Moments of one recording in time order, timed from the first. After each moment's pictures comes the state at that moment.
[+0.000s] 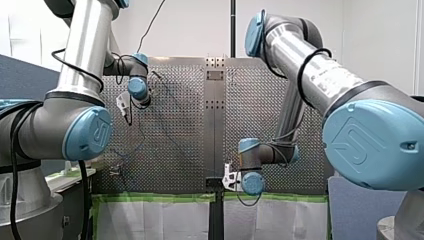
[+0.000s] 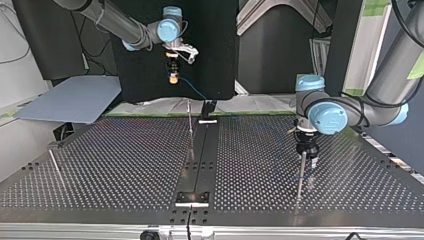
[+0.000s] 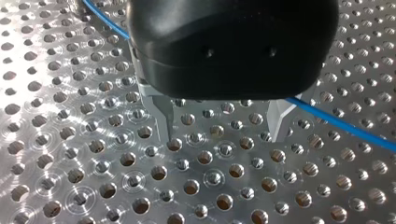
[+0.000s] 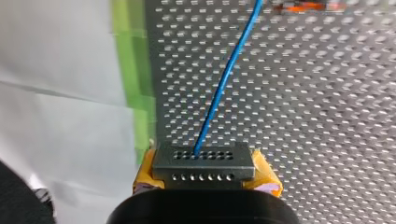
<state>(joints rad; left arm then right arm) 0.01 -1.88 -1.64 -2.88 -1.71 -1.96 2.24 -0.69 1.85 -0.92 1.92 1.67</state>
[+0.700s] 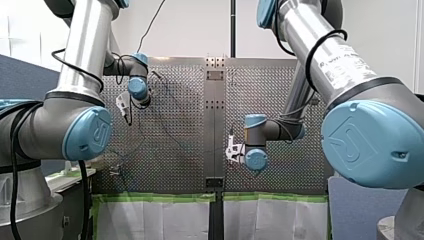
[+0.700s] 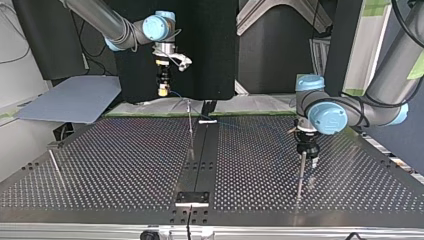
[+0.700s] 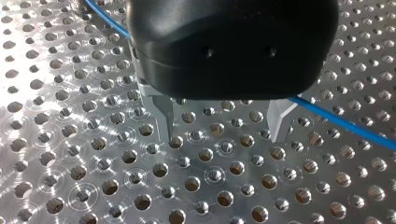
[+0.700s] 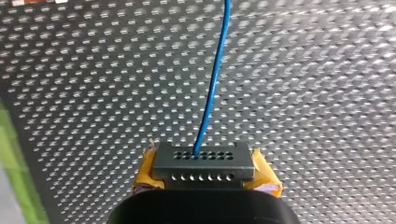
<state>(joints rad) 0.01 -1.88 -1.64 -2.88 -1.71 -1.96 2.20 -0.89 1.91 -1.01 1.90 1.64</state>
